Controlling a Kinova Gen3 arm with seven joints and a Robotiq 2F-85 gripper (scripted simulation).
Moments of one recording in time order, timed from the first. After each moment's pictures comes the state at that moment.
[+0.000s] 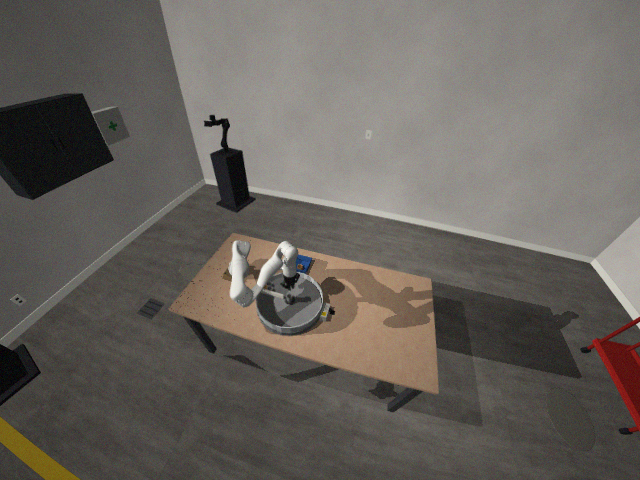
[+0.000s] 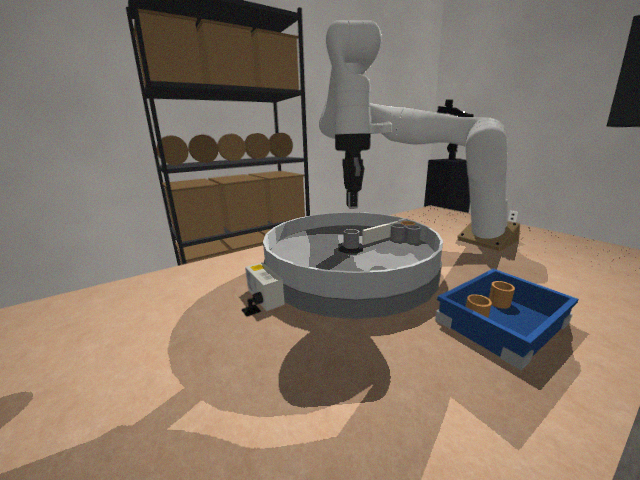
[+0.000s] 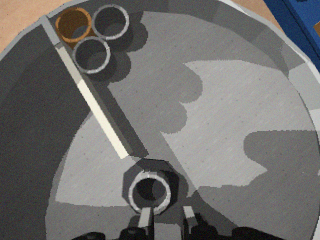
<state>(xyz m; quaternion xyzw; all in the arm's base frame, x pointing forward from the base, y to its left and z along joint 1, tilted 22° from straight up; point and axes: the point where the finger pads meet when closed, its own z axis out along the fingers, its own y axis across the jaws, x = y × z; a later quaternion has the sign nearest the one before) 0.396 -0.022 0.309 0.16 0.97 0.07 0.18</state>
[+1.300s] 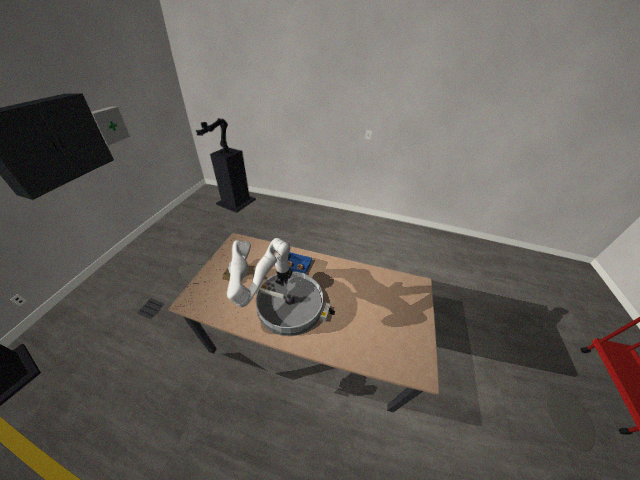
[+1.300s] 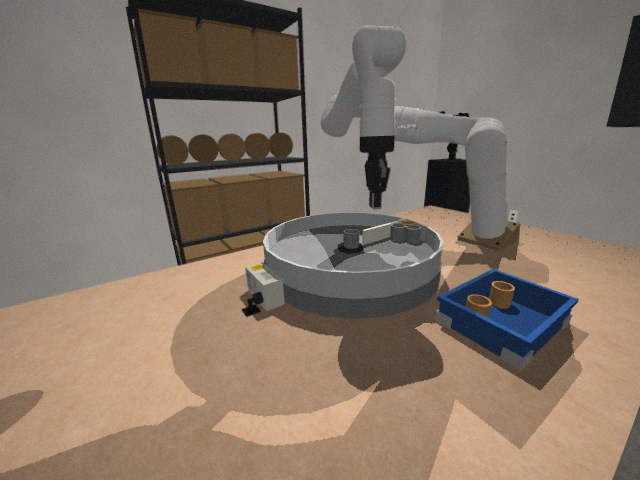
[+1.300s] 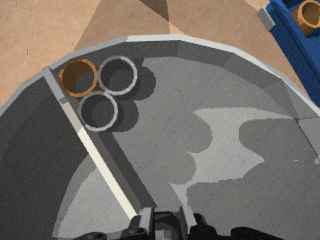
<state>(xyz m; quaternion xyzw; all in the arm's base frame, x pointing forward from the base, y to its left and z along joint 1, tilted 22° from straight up) 0.345 -0.011 0.284 0.16 0.97 0.08 0.17</state>
